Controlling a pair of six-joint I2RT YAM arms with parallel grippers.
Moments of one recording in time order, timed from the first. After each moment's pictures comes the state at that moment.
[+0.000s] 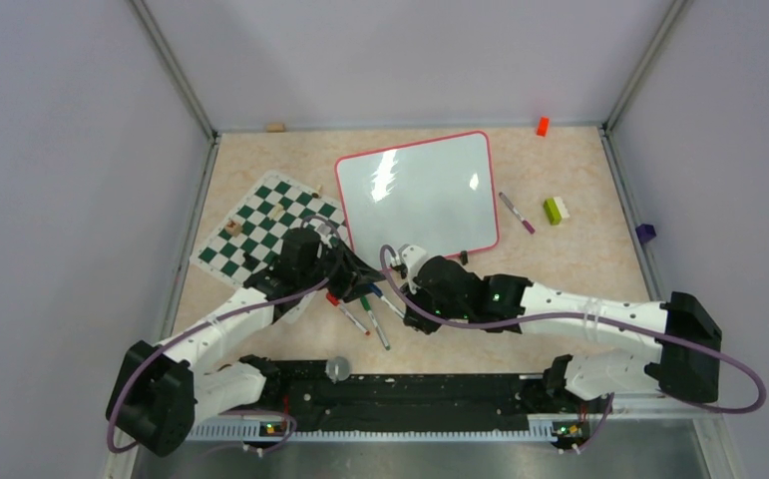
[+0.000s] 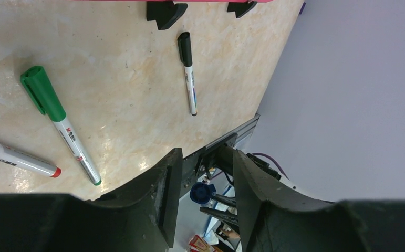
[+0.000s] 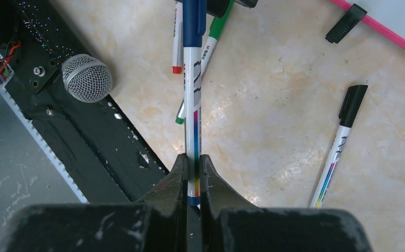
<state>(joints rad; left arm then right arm) -0.49 1.09 0.55 -0.11 0.46 -1.26 1.16 1.24 0.87 -0.39 0.03 0.35</state>
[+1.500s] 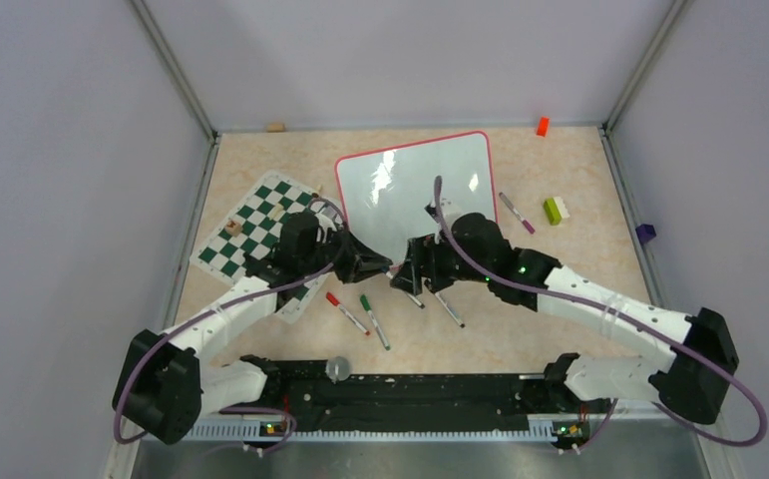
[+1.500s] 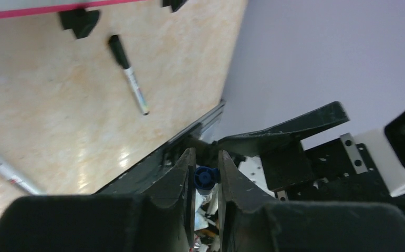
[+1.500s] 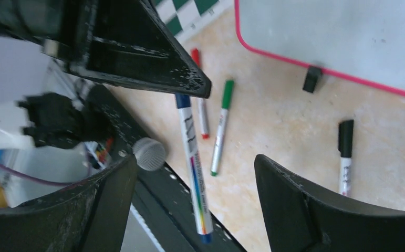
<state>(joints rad) -0.47 1.15 0.63 -0.04 0.57 -1.26 0.92 1.20 0.90 -0.31 -0.13 0.54</state>
